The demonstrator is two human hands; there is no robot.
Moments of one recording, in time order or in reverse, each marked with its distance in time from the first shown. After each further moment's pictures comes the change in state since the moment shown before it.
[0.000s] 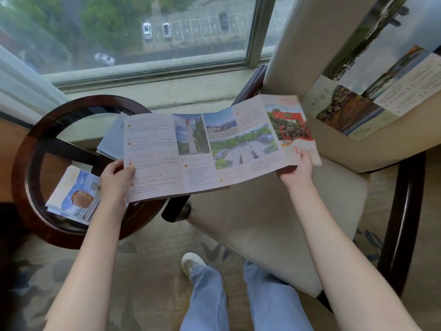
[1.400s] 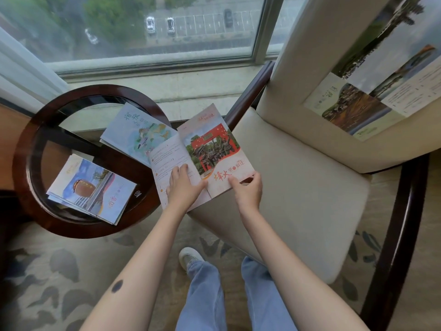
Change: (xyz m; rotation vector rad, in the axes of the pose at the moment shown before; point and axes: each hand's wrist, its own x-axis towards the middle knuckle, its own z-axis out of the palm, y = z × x) left_hand -0.044 -0.050 0.090 0.729 -0.294 0.248; right_hand -0.048 0.129 -0.013 -1.116 0.151 -0.343
